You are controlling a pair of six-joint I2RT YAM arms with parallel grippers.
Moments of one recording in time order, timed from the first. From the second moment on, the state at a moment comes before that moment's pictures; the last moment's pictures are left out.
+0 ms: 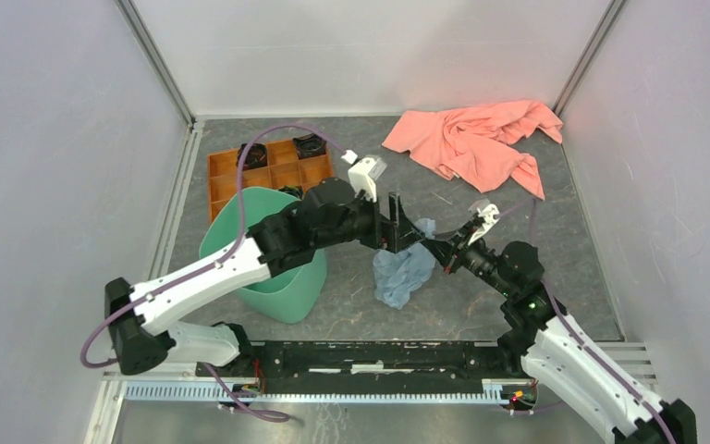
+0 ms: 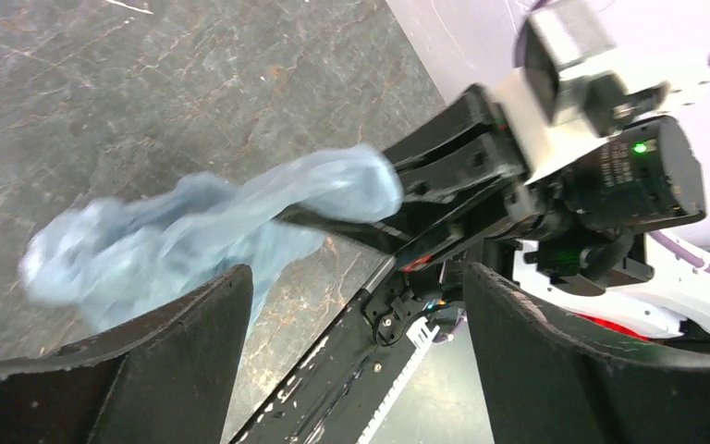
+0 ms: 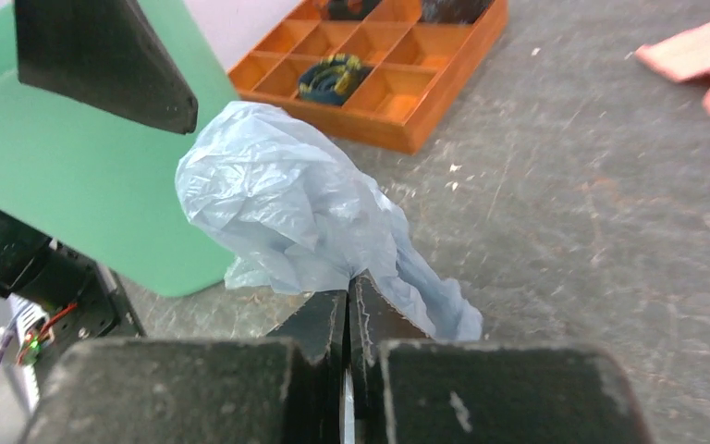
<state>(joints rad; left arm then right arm) -1.01 1.29 1.22 -0.28 0.07 -0.67 0.53 0.62 0.31 0.27 -0.34 0.31</state>
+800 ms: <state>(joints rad) -1.01 1.19 1.13 -0.31 -0.17 -0.66 0.53 0.26 0.38 0.20 -0.39 0.17</state>
